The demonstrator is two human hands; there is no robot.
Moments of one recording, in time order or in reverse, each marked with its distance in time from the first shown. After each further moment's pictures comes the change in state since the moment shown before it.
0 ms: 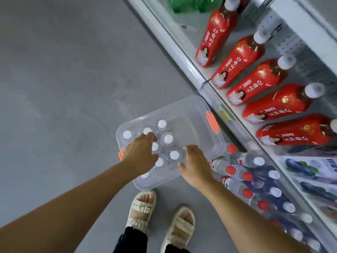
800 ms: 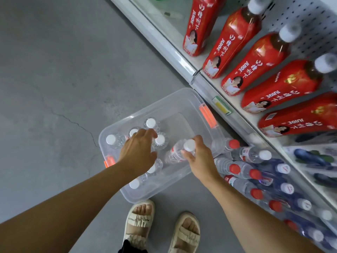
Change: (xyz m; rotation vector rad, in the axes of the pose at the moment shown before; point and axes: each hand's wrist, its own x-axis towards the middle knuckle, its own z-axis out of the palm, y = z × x) left_hand 0.046 0.003 0.042 0.073 0.101 0.153; right_hand 0.038 0.052 0.030 0.475 0.223 0.061
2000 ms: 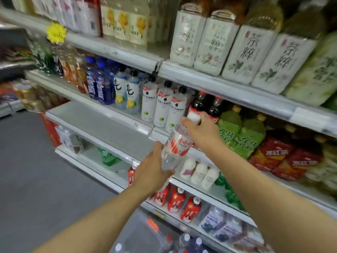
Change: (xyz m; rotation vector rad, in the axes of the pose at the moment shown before) left_hand -0.202 0.348 -0.428 -0.256 0.263 0.597; right_hand -0.188 -0.480 -0.511 0.192 0.723 0.018
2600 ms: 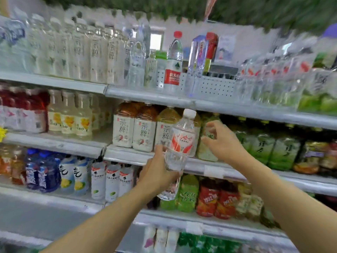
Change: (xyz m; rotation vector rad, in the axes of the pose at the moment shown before) left_hand 0.035 0.229 -0.077 -0.260 -0.074 0.373; right_hand -0.050 -0.098 -0.254 -0.355 0.391 -0.202
